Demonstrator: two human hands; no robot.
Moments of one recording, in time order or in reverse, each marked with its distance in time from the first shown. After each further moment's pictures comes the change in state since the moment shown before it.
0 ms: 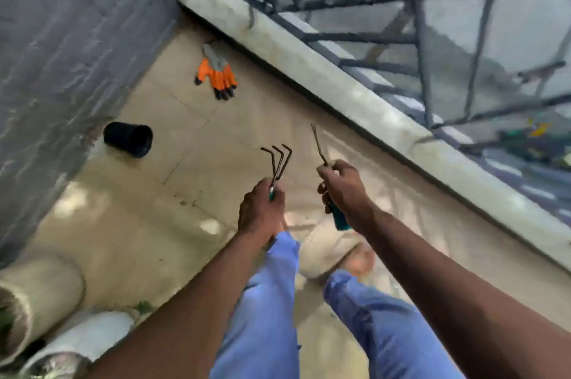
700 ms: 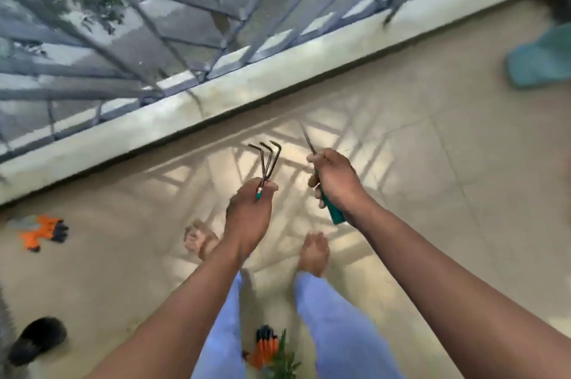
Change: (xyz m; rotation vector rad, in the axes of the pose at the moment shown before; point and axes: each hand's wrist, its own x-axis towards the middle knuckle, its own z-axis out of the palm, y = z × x) left_hand -0.244 0.109 0.342 0.487 -0.451 0.551; right_hand -0.142 0.345 -0.336 0.777 0.450 0.112
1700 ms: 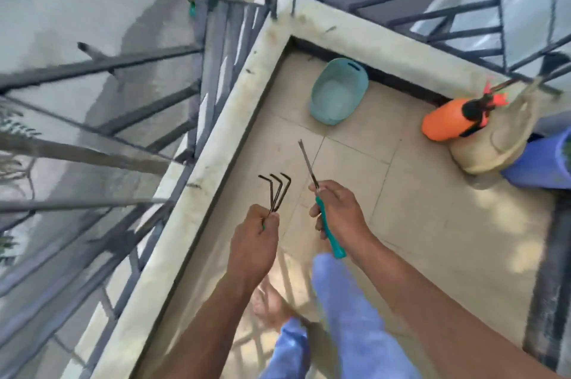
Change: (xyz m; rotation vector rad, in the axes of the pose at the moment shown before) left_hand 0.142 0.460 0.345 0.399 -0.531 0.370; right_hand 0.145 -0.105 -0.478 0.629 0.567 0.072
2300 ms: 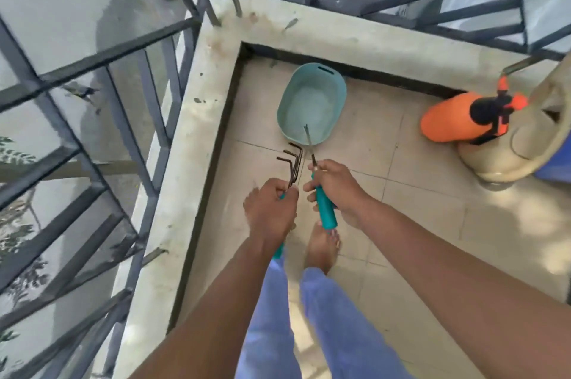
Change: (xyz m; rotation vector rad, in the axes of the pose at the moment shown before) left_hand 0.218 0.154 0.127 0.061 -0.113 -0.087; right_hand 0.258 -0.060 -0.088 0.153 -0.067 0.269
